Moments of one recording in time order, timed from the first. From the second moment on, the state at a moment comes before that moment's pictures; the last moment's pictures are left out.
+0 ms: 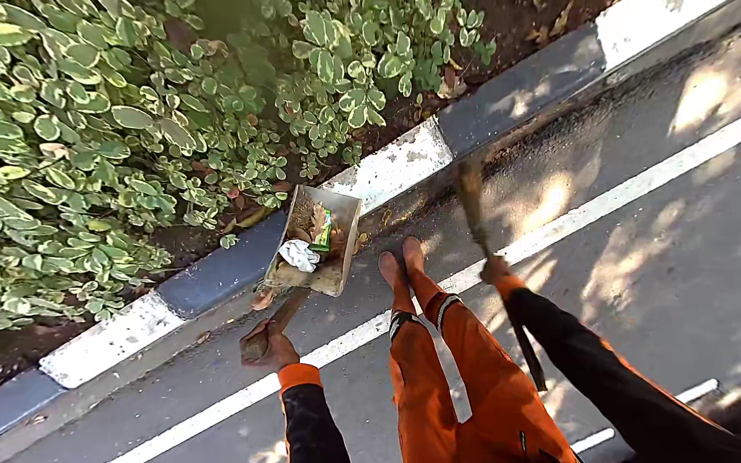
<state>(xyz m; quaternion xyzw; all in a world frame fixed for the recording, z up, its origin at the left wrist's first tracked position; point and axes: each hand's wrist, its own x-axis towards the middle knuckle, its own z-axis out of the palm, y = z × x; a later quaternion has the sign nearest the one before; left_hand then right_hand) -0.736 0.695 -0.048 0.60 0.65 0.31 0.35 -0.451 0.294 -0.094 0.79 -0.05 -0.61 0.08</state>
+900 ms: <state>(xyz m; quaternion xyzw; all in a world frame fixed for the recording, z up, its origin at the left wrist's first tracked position) -0.865 0.730 -0.049 0.62 0.64 0.21 0.41 -0.625 0.362 0.042 0.71 -0.19 -0.67 -0.12</state>
